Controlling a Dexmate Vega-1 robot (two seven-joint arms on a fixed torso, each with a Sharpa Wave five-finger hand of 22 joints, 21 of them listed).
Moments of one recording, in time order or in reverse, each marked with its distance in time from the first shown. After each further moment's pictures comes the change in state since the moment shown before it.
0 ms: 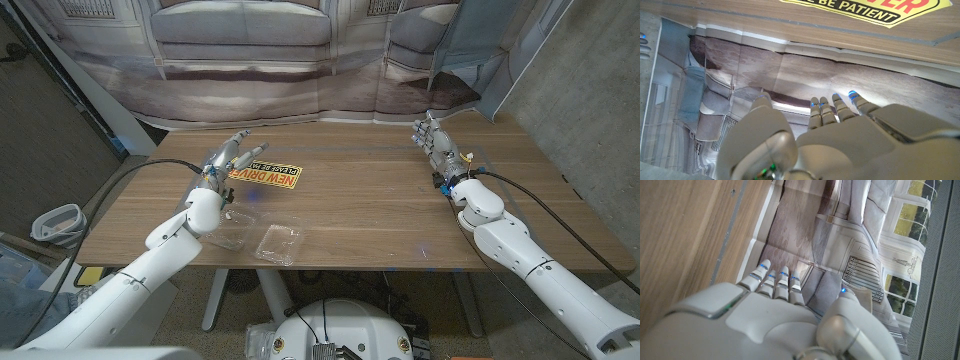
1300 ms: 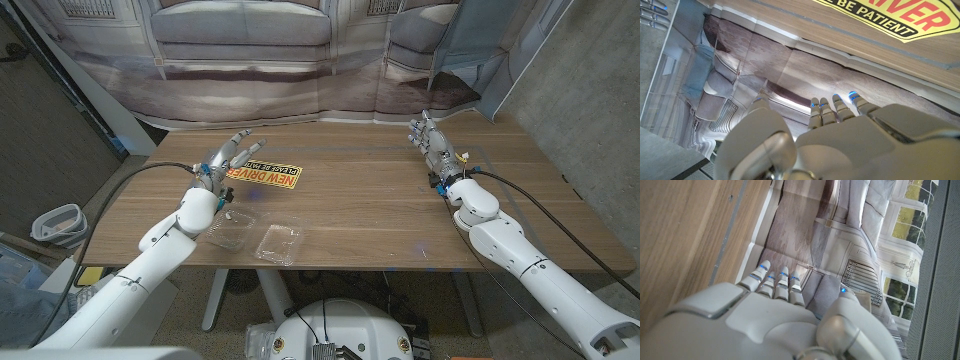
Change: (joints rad) left arm 0.016 -0.052 -0.080 0.057 -0.114 -0.150 -0.083; left_hand -0.032 -0.013 -0.003 0.011 -0.004 -0.016 0.006 0.000 0.000 -0.007 -0.014 0.000 0.000 -0.009 -0.002 0.000 -0.005 -0.010 0.000 0.004 0.000; right arm 0.012 0.012 -0.015 0.008 -0.013 0.003 0.002; right_hand 0.000 0.000 0.000 0.000 0.000 -0.005 0.005 0.000 0.000 -0.009 0.002 0.000 0.000 -0.023 -0.002 -0.004 0.000 -0.016 -0.002 0.000 0.000
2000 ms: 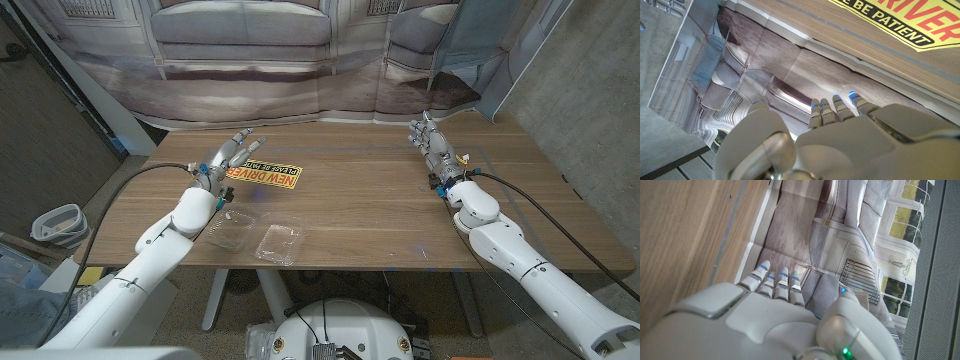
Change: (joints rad) left arm 0.014 -0.024 -0.041 0.002 -0.077 -0.072 -0.085; left_hand -0.017 -0.009 0.000 0.008 0.000 -0.016 -0.002 0.000 -0.005 -0.016 0.005 0.000 0.000 -0.016 0.006 0.000 0.000 -0.004 0.004 0.004 -0.002; right arm -0.012 0.004 0.004 -0.003 -0.001 0.022 0.001; right_hand 0.000 0.000 0.000 0.000 0.000 -0.003 0.003 0.000 0.000 -0.009 0.001 0.000 0.000 -0.005 0.005 0.000 0.000 0.000 0.000 0.000 0.000
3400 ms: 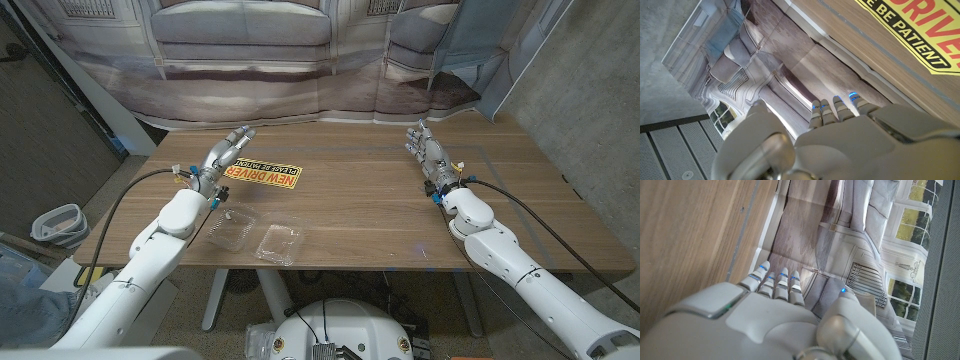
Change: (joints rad) left arm -0.013 -0.064 -0.079 0.116 -0.179 -0.164 -0.156; left_hand -0.047 -0.013 -0.011 0.022 -0.004 -0.025 -0.004 -0.008 0.000 -0.012 0.002 0.000 -0.005 -0.013 -0.003 0.000 0.000 -0.011 -0.003 0.000 0.000; right arm -0.014 0.018 -0.020 0.017 -0.011 0.007 -0.013; right_hand 0.000 0.000 0.006 0.006 0.007 -0.004 0.004 0.000 0.000 -0.005 -0.005 0.000 0.000 -0.005 -0.005 0.000 0.000 -0.009 0.002 0.000 0.000
